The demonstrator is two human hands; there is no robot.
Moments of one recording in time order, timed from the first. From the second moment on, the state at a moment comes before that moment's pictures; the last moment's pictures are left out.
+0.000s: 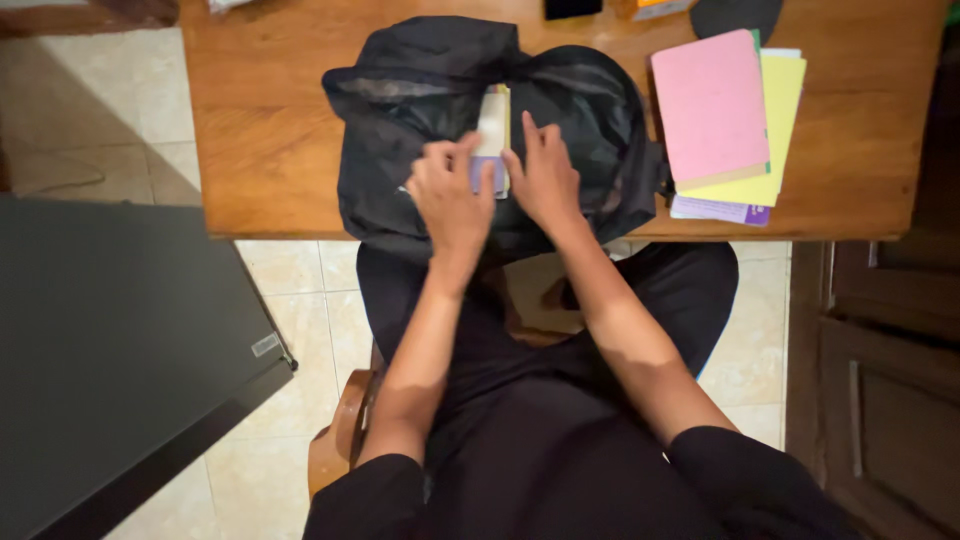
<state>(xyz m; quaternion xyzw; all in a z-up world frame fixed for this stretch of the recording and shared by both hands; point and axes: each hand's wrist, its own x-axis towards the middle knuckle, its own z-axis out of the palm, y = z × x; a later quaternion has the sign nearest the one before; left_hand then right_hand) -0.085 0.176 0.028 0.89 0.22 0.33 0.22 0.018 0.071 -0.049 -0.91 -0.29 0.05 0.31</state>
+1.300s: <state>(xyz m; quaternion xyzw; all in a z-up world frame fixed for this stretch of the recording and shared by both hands) 0.059 -0.048 -0.051 0.65 0.16 0.08 0.74 0.098 -0.187 -0.073 -0.77 0.16 -0.08 0.62</state>
